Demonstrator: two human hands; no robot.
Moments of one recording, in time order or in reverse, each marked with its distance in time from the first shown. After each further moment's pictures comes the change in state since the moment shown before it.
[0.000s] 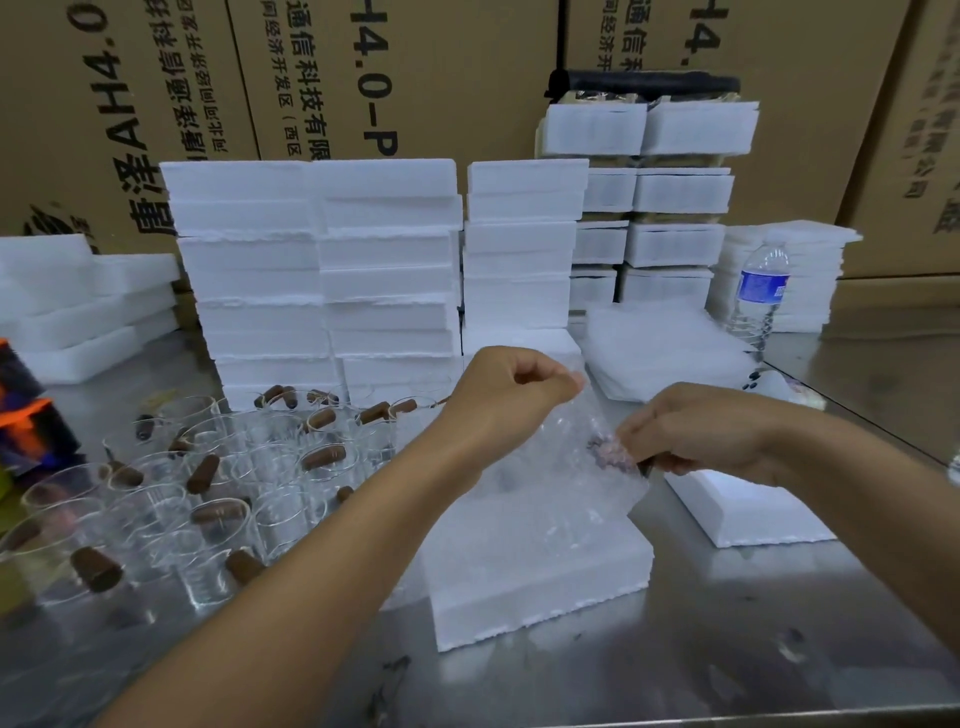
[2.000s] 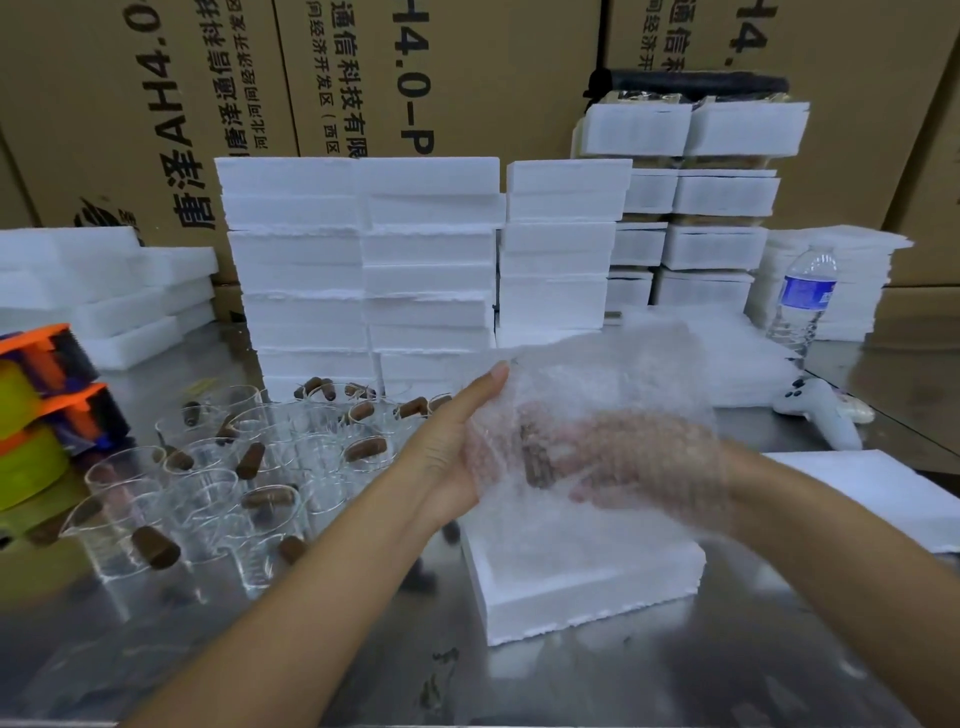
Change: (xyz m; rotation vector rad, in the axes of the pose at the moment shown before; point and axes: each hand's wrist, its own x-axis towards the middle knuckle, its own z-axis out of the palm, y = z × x) left_hand -0.008 -0.055 -0.052 -0.863 -0.116 -0.378; right_hand 0.003 -0.023 0.060 0.464 -0.095 -0.232
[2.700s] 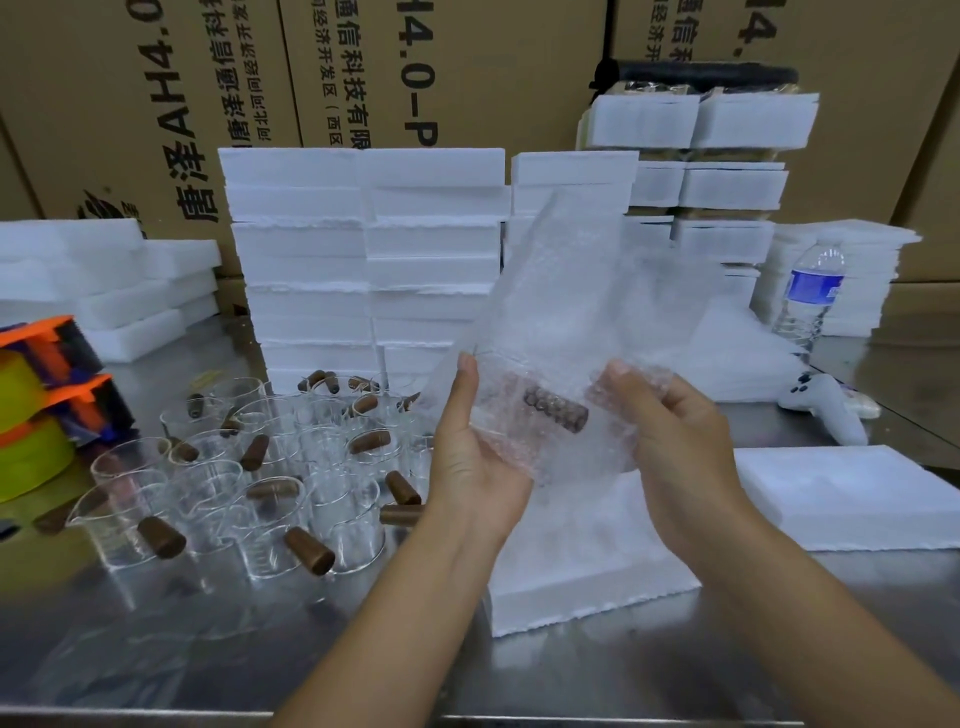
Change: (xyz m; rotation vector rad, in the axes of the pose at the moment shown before) left_hand 0.004 -0.027 0.018 -0.493 -0.049 0.303; right_hand 0.020 0.020 0.024 0.455 0.705 -0.300
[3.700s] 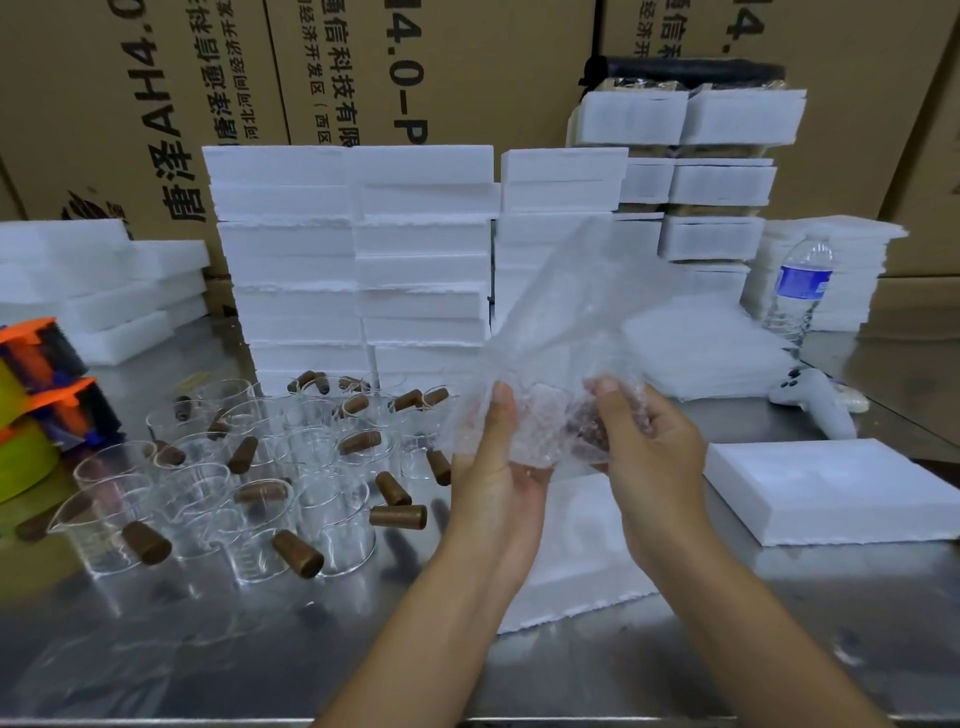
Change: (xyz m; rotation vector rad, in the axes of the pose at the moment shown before) left_hand -0.019 -0.027 -0.005 0.318 0.077 0.112; right_hand -0.006 0.020 0.003 -0.031 0.024 -0.139
